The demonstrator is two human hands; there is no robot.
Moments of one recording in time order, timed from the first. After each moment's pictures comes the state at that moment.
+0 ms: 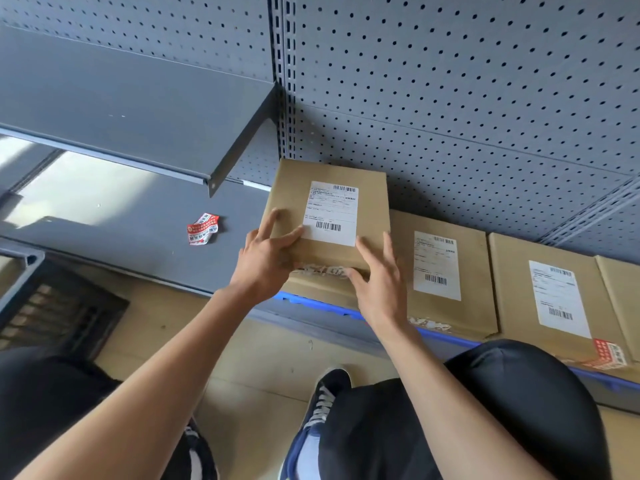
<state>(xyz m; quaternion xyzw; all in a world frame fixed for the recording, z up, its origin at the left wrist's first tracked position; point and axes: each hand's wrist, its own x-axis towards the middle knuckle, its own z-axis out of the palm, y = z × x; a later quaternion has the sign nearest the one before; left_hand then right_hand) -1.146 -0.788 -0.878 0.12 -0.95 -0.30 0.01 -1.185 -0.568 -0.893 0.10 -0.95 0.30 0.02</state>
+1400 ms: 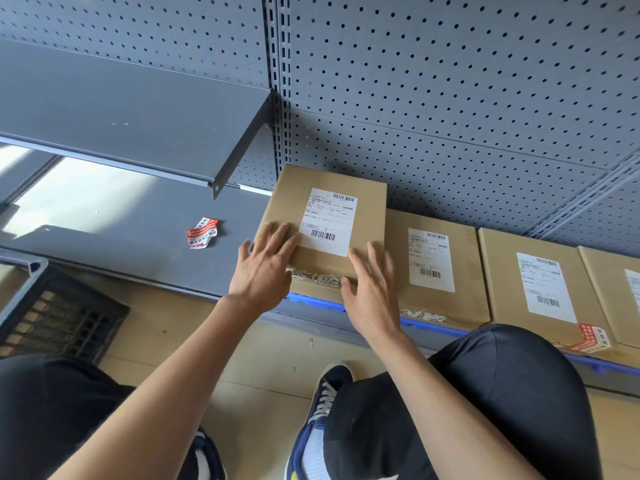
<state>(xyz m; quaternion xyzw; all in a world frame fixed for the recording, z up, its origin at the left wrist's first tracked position) -1.125 -0.787 -0.881 0.02 -0.99 -0.11 0.03 -1.153 -0.570 -0.900 0.15 -0.96 0.21 0.05</state>
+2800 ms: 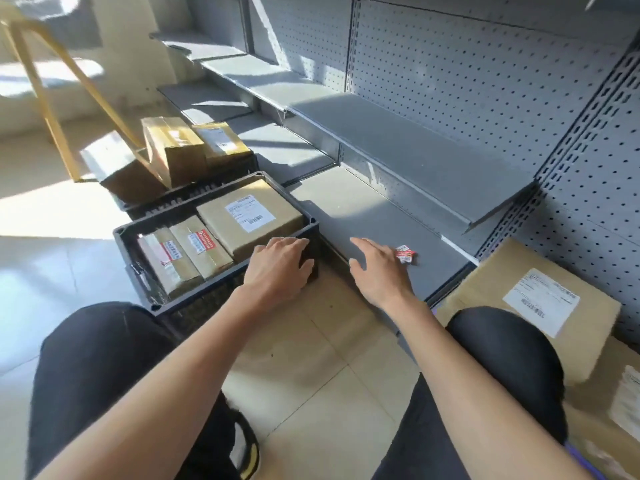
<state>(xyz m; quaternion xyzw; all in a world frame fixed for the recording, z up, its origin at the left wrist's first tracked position) -0.829 -0.935 -0.759 0.40 -0.91 -0.09 0.08 -1.000 -0.825 -0.772 0.51 -0.82 0.23 -0.10</state>
